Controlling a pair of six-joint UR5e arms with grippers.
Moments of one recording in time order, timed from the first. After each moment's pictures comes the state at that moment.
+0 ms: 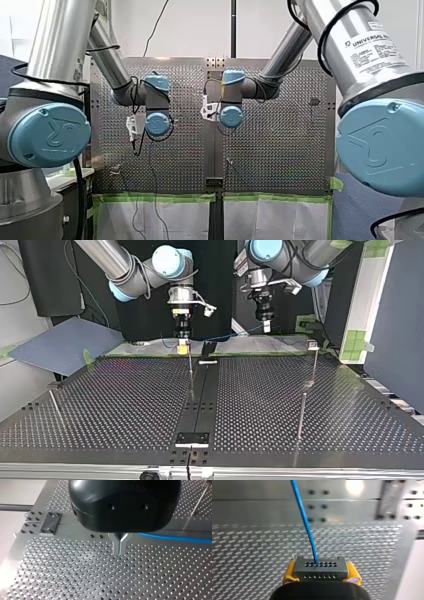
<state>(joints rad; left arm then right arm) -0.46 -1.76 -2.25 -2.20 -2.19 -1.64 2.37 -1.11 1.72 -0.80 1.95 1.50</state>
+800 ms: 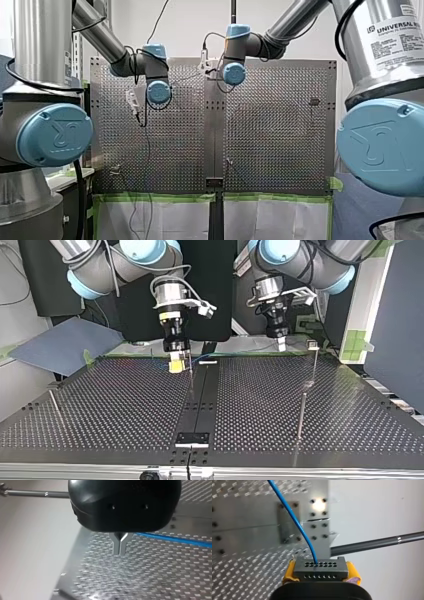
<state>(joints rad) -0.42 -1.56 -2.10 -2.40 -2.22 -1.77 2.36 -1.32 1.62 -0.64 1.81 1.53</state>
